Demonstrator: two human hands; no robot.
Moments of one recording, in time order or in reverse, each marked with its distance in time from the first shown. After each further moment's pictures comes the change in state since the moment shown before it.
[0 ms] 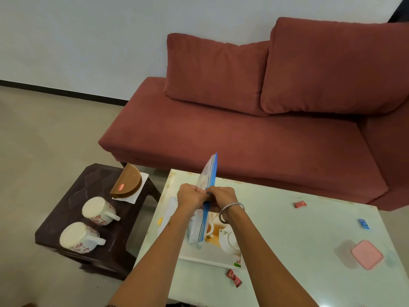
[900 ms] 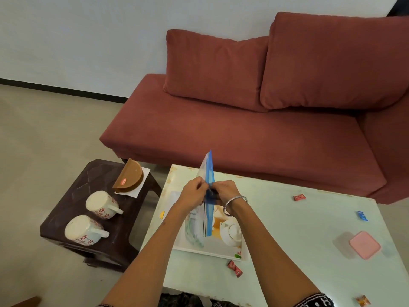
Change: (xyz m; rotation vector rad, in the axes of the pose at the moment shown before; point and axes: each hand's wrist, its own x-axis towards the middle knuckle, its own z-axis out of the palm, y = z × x) left_hand -0.014 -0.018 -0.014 0.084 -0.231 0.351; right_hand -0.007 0.006 -0.006 -0.058 -0.062 -0.050
